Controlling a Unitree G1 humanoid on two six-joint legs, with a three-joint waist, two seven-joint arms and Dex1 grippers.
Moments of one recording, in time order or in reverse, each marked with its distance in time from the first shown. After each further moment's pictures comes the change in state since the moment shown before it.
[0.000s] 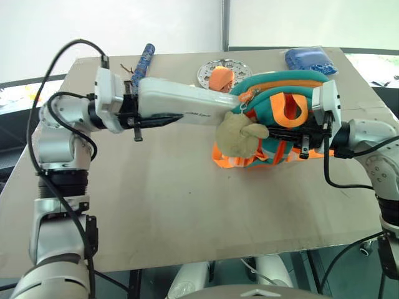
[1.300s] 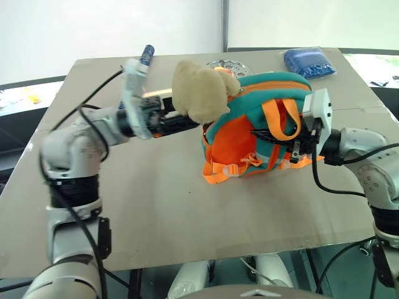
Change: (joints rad) left arm 0.030 -0.030 0.171 -0.277 -0.445 1.018 0.388; right arm 0.046 0.067 0.048 -0.030 -0.066 -0.030 -0.103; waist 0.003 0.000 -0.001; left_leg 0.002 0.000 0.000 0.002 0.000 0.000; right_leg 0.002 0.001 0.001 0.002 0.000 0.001
